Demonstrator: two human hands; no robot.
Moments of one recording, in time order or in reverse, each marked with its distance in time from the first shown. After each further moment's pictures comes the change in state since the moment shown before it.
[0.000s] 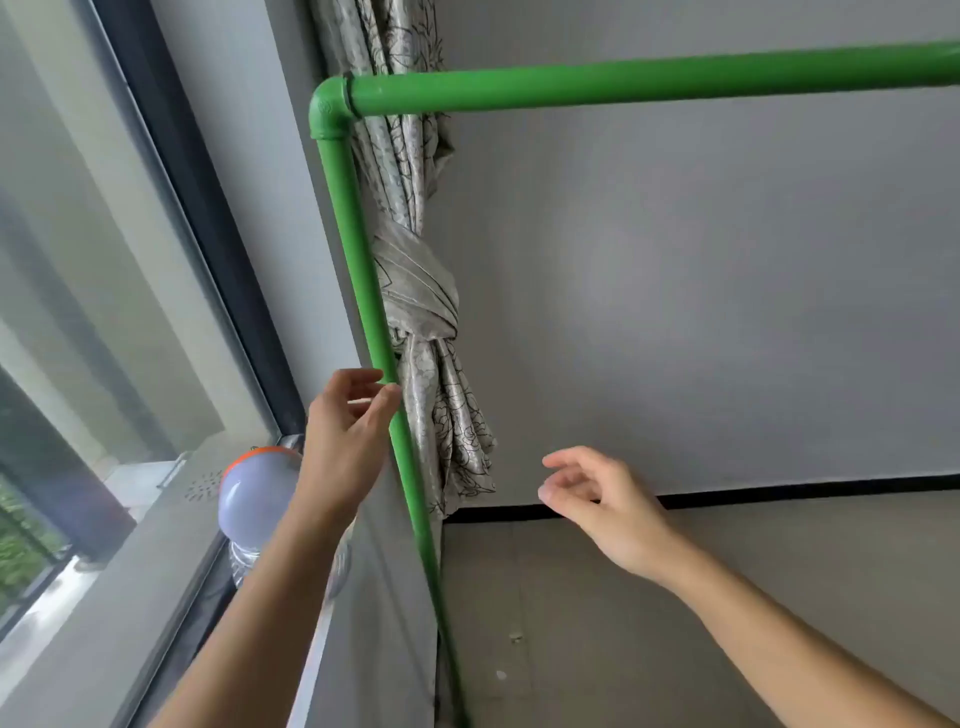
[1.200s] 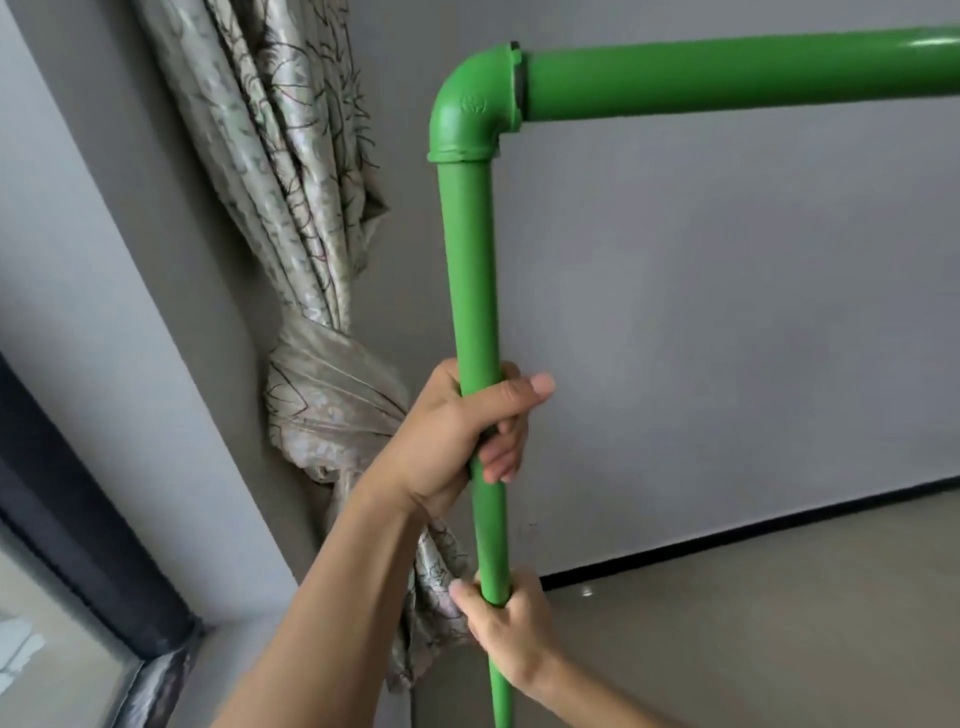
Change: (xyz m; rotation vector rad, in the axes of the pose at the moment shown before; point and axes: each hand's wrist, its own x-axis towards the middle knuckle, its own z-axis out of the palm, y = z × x) left_hand 0.185 0.042 0.148 -0.623 -0.884 0.056; right_hand 0.213 0.074 0.089 0.308 0.261 0.077
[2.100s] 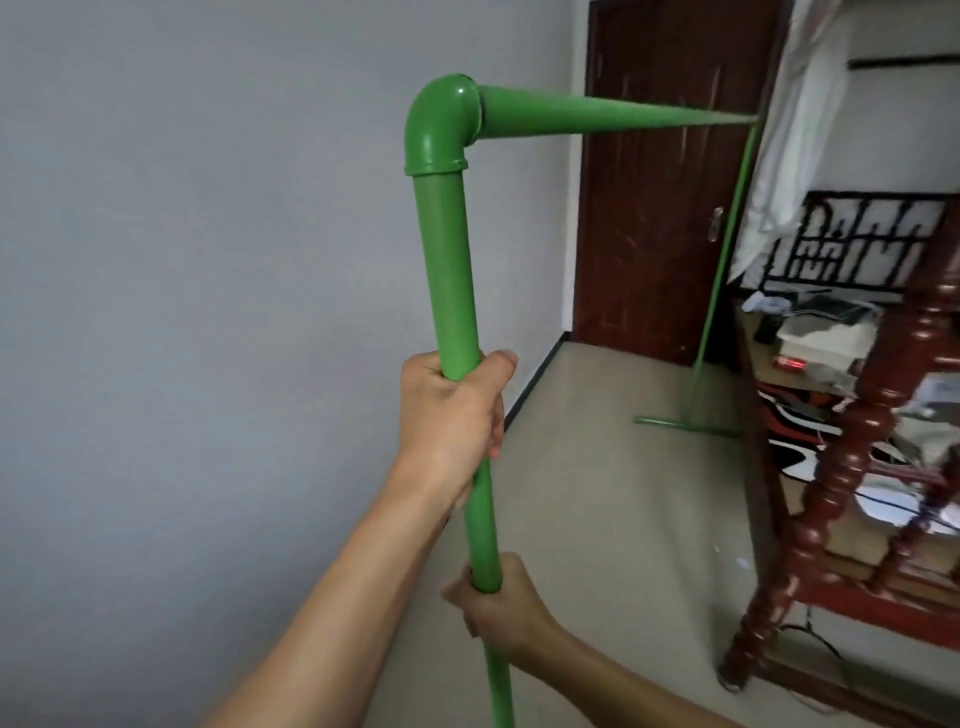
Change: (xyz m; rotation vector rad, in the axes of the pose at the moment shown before) left_hand 0.191 -0.108 0.282 -0.107 -0.310 -0.047; right_hand 0.010 0.034 -0.317 0.052 0.742 0.257
